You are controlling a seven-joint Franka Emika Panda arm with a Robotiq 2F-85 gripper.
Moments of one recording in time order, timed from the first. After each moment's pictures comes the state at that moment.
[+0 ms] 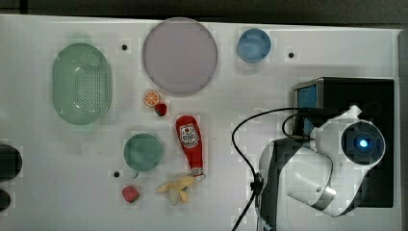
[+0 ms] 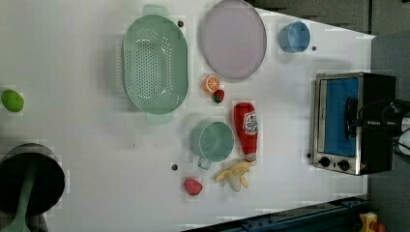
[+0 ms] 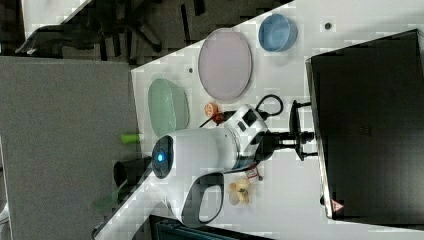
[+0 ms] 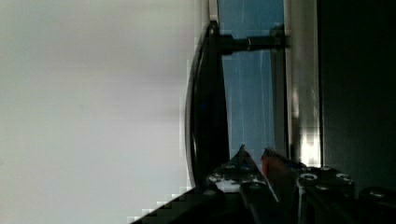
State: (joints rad) arm -0.08 0.14 -0.43 -2.25 -0.15 0.86 -1.10
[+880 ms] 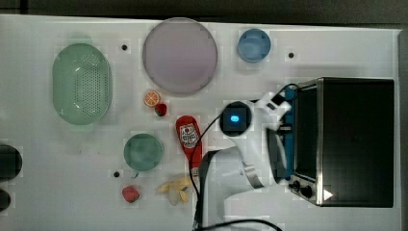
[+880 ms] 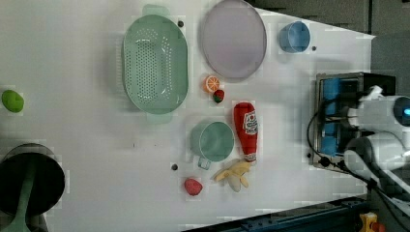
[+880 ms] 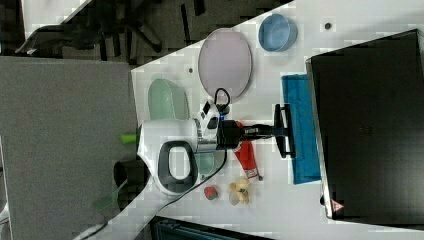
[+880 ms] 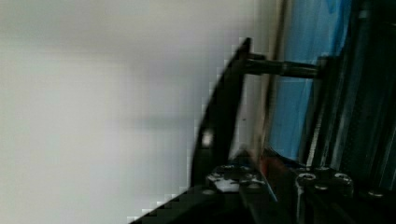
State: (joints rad) arm 0.02 0.21 -0.24 -2.32 -0.68 0.85 -0.56
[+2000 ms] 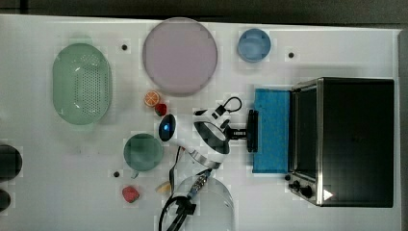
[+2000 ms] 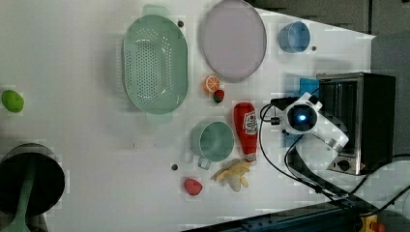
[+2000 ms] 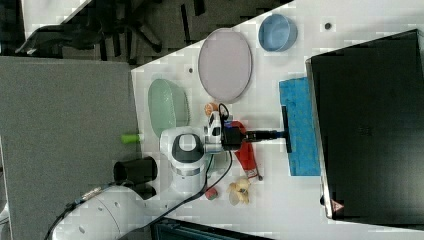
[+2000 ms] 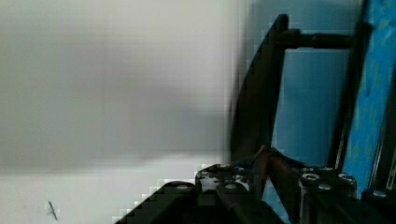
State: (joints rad) arm 0.16 0.51 -0.15 -2.27 -1.01 0.83 0.09
